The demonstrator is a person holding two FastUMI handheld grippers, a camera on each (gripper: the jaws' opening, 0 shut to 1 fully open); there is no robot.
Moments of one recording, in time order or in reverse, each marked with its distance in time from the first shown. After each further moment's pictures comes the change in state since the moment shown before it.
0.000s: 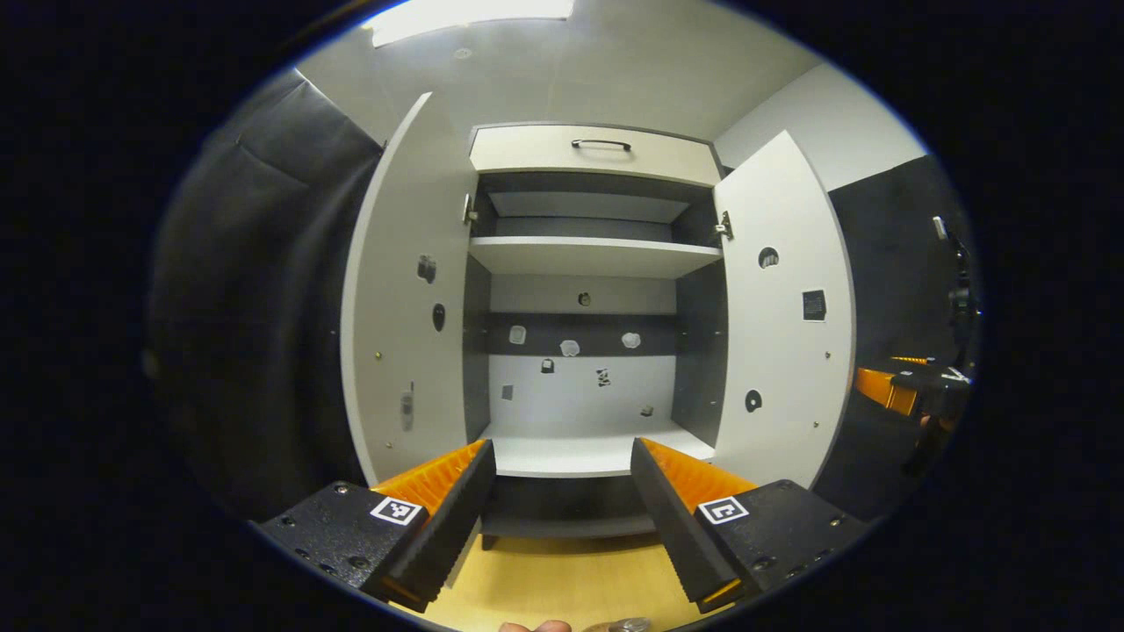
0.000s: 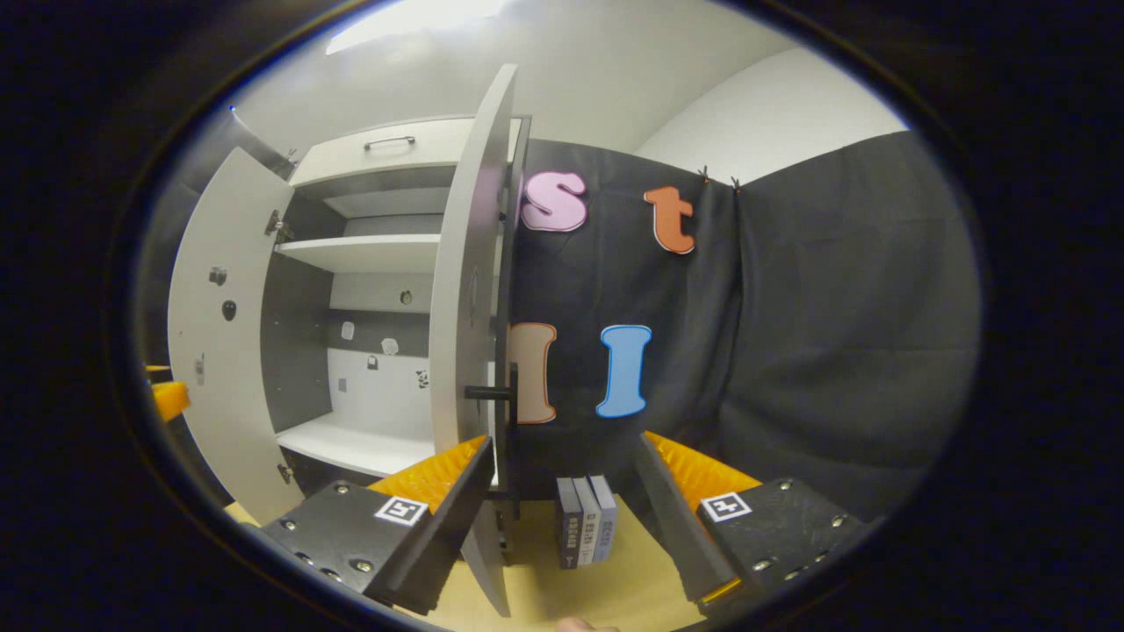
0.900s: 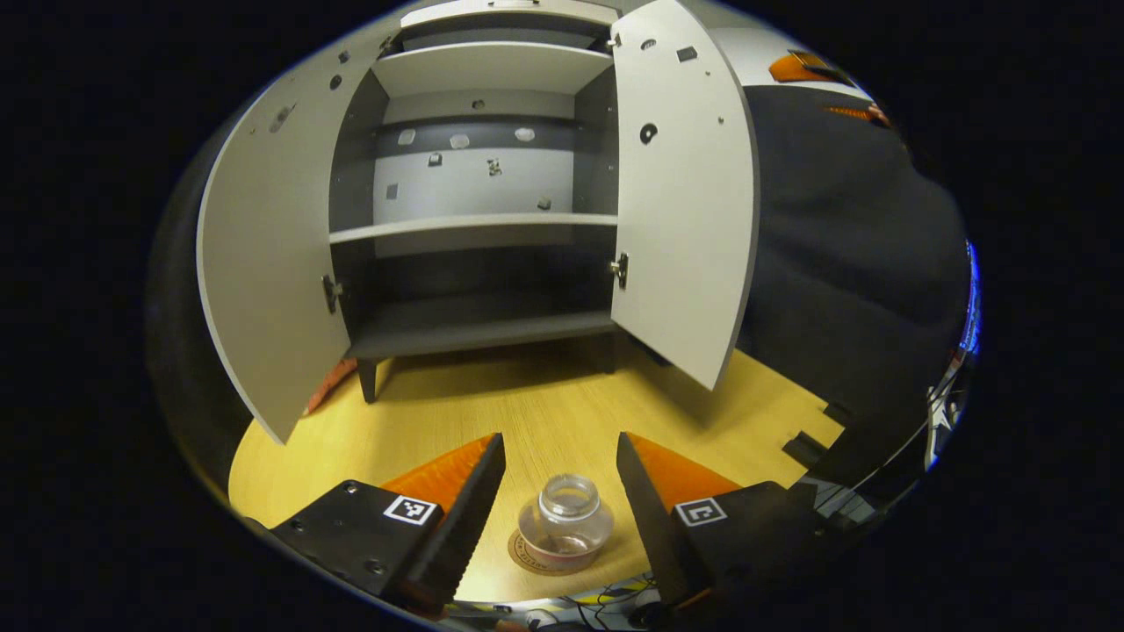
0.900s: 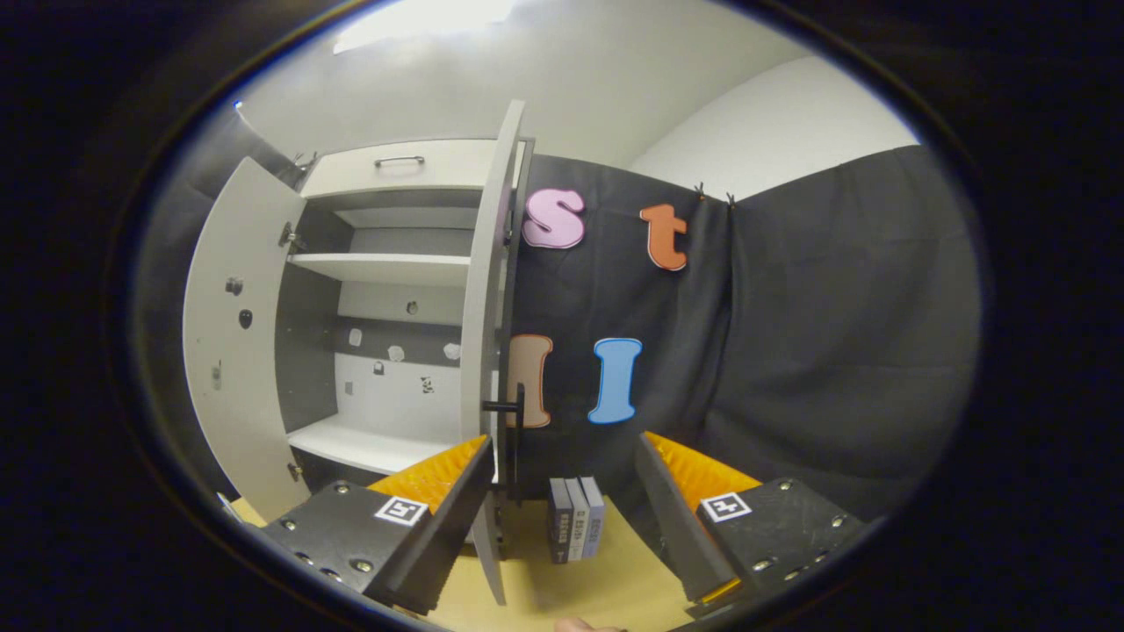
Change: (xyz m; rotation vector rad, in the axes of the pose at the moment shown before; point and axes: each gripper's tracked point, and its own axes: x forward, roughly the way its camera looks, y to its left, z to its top) left arm -0.048 -0.115 -0.292 0.010 0.398 -0.354; right arm -0.056 -0.008 0.029 -0.014 -0.022 -0.022
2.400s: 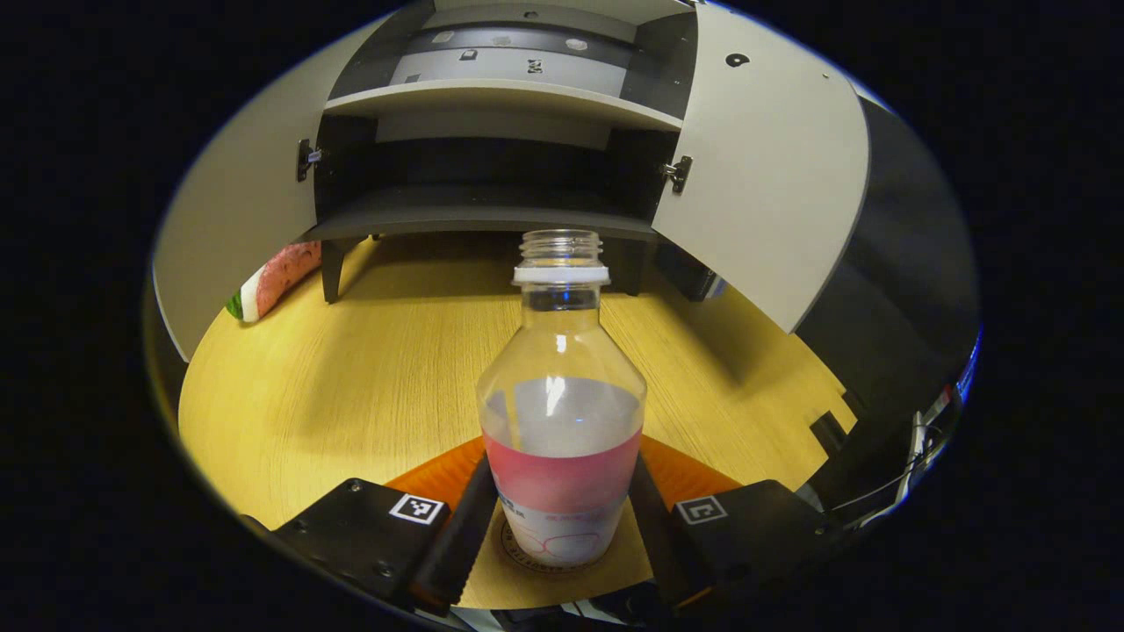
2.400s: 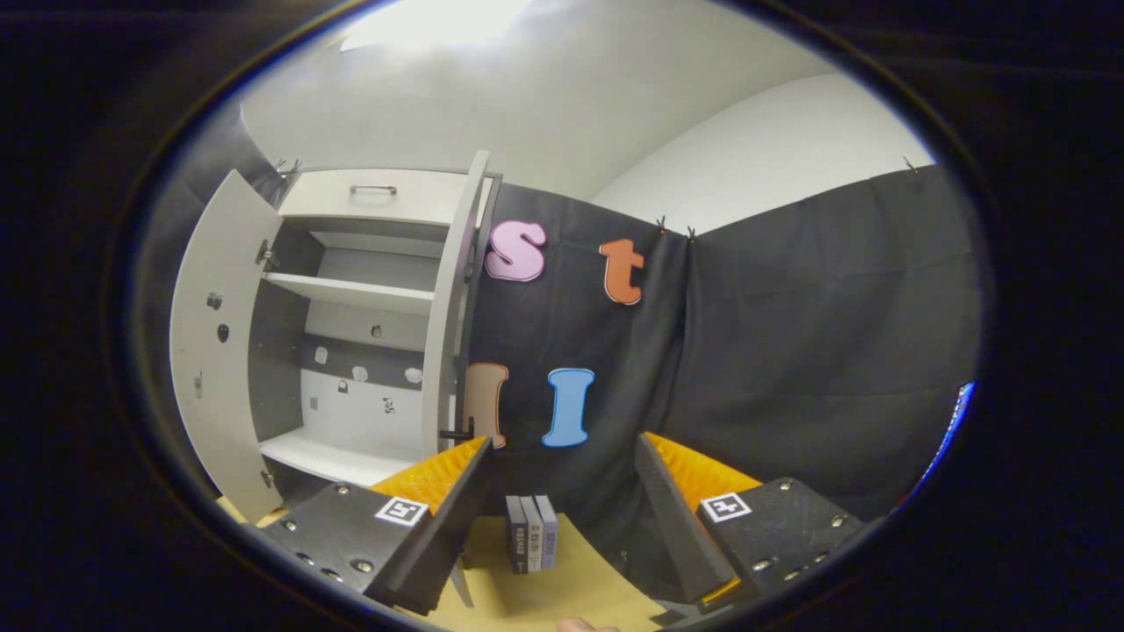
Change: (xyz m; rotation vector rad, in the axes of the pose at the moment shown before) left arm 0.075 0.023 -0.135 -0.139 0.314 -0.025; right arm -0.041 -0.040 0.046 -0.049 -0.091 -0.131
